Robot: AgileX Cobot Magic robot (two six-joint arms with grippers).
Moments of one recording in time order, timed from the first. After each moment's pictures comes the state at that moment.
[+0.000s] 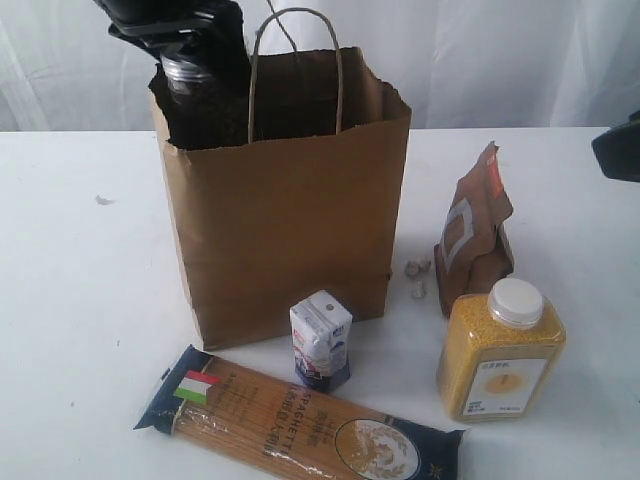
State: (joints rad) left arm -0.45 1.81 -2.02 -0.26 1.32 0.30; right arm 0.47 0.82 -1.10 0.08 1.01 -0.25
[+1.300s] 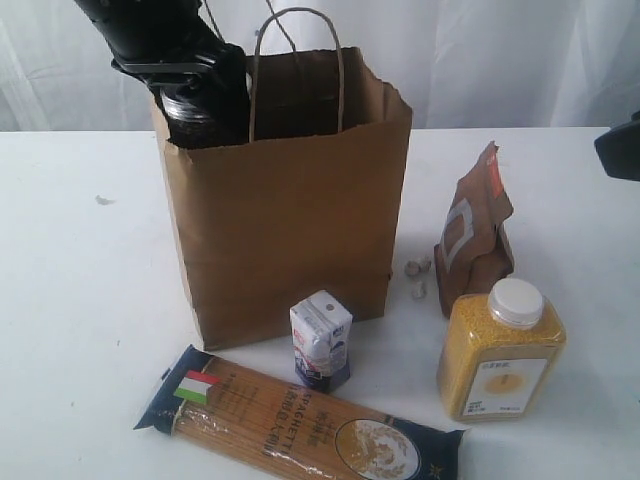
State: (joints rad) left arm -0.50 1.74 -1.88 -0.23 1.32 0.33; right arm 0.47 0.82 -1.10 0.07 1.01 -0.25
